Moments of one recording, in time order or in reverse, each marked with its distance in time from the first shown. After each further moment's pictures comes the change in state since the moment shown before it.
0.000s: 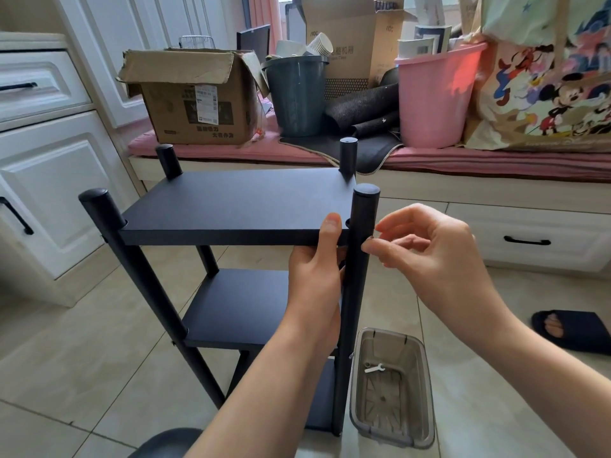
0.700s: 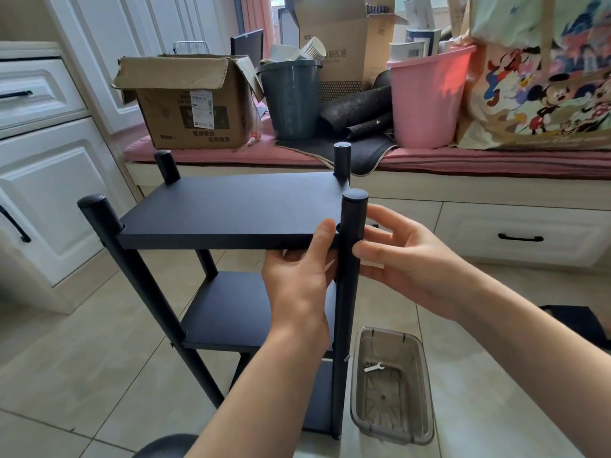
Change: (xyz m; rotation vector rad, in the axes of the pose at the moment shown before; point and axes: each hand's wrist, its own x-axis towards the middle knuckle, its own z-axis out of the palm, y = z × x) left_hand -0.009 0.015 0.000 -0.088 0.264 -0.005; right_hand 0.018 0.015 -0.002 0.716 -0.557 0.292
